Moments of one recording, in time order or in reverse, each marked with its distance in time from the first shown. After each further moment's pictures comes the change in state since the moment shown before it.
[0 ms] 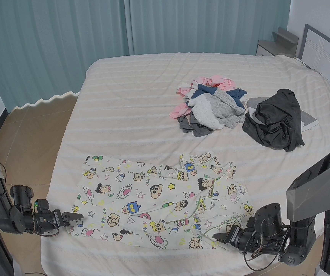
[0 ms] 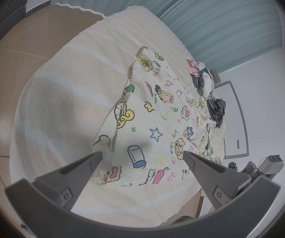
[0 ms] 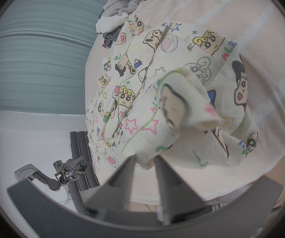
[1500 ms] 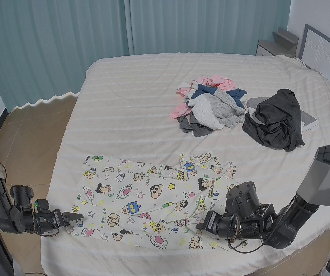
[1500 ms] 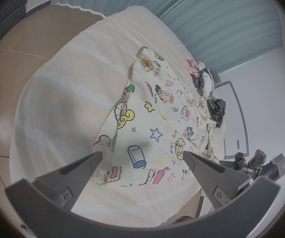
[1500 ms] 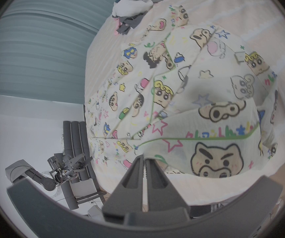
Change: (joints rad) left arm 0.000 0.001 0.000 0.000 0.000 0.000; right arm 0.095 -0.190 -0.424 0.698 -0.052 -0.057
